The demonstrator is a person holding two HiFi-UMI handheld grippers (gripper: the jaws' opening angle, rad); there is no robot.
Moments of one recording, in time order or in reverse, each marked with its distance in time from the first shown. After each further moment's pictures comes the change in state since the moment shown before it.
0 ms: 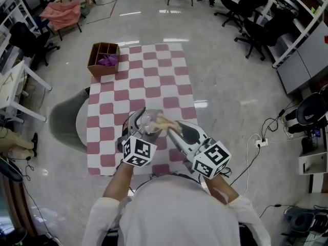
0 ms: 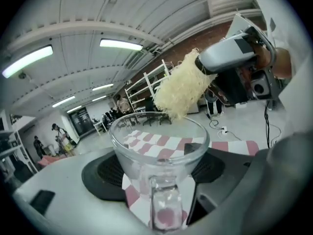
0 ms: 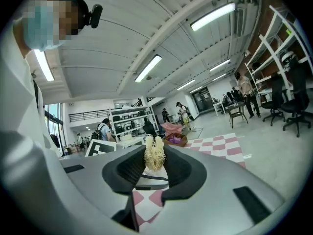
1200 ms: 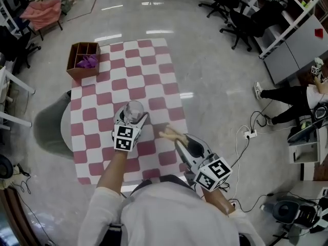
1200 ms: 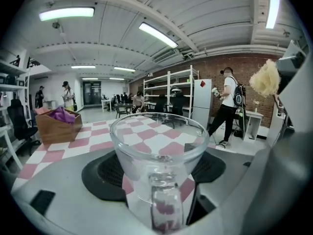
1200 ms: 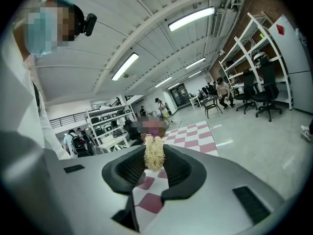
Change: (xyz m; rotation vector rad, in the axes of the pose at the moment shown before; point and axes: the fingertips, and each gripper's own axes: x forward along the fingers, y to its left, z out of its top) left arm 0.101 0.035 -0.076 -0.407 -0.012 -0.004; right arm -0.052 -0.053 -0.038 0.129 0.034 -0.249
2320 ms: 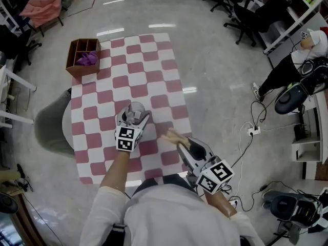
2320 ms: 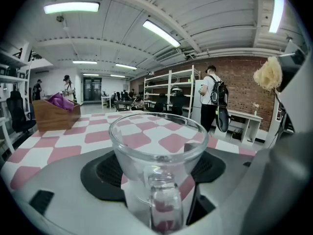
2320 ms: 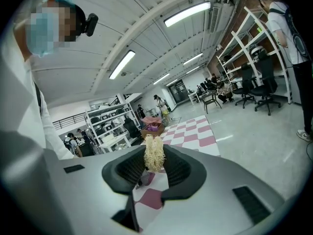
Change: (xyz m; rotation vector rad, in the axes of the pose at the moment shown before) left arm 0.016 0.002 -0.034 -0.045 0.012 -0.017; right arm 0.002 -0.008 -0.015 0.047 0.040 -0.003
